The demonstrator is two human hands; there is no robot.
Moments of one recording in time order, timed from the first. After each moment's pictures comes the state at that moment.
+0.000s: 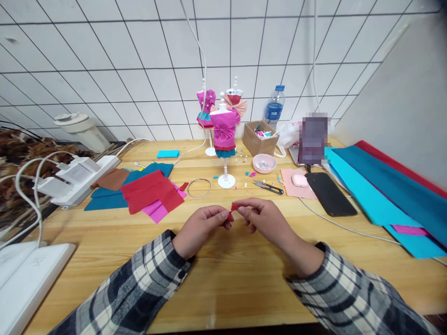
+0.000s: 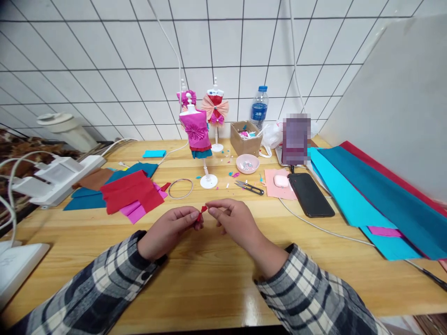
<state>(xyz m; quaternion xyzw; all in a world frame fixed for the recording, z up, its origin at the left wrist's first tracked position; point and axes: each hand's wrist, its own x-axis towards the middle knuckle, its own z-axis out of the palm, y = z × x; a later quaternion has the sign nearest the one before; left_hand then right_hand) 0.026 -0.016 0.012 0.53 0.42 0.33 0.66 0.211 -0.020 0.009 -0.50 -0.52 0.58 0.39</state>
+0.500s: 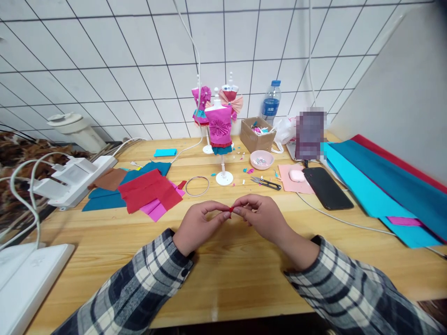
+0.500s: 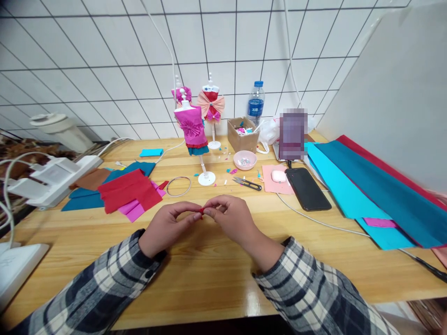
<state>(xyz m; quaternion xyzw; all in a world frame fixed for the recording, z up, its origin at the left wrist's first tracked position) 0.026 -0.014 0.017 0.70 0.49 0.30 0.43 0.210 -0.022 0.008 -0.51 -0.60 0.46 0.41</state>
